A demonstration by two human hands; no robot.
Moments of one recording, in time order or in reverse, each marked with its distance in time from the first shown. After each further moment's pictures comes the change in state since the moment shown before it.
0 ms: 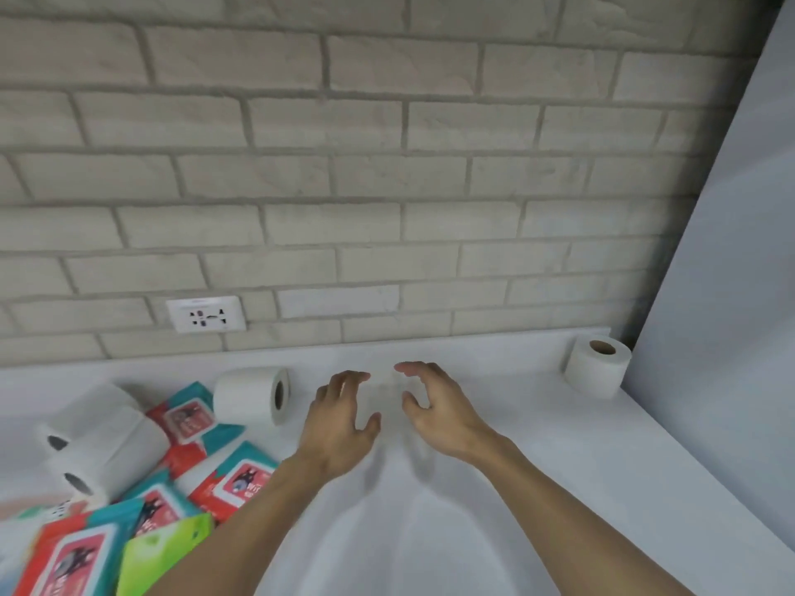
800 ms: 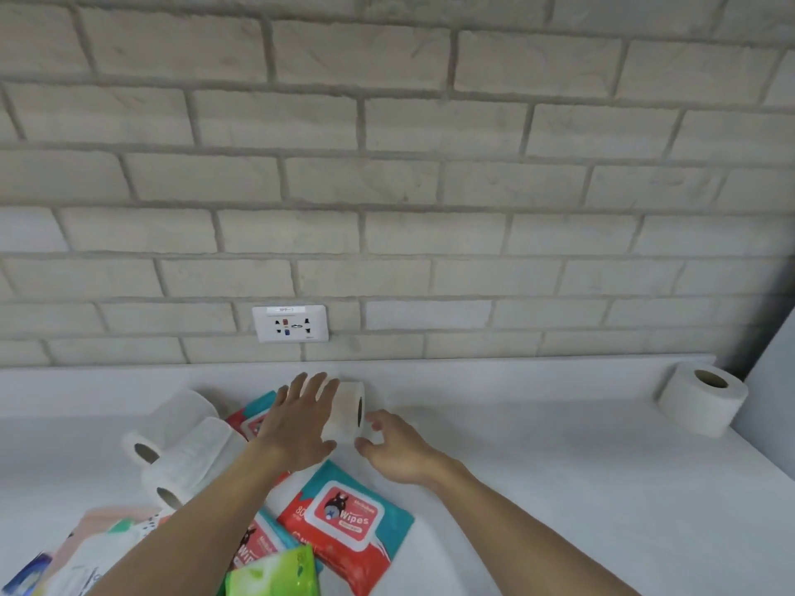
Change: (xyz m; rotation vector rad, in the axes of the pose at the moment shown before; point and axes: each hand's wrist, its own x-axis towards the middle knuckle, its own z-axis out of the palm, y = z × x) left_hand 0.028 -0.173 -0.088 0.567 -0.261 -0.064; right_hand 0.075 -0.090 0.169 0.015 -0.364 0.233
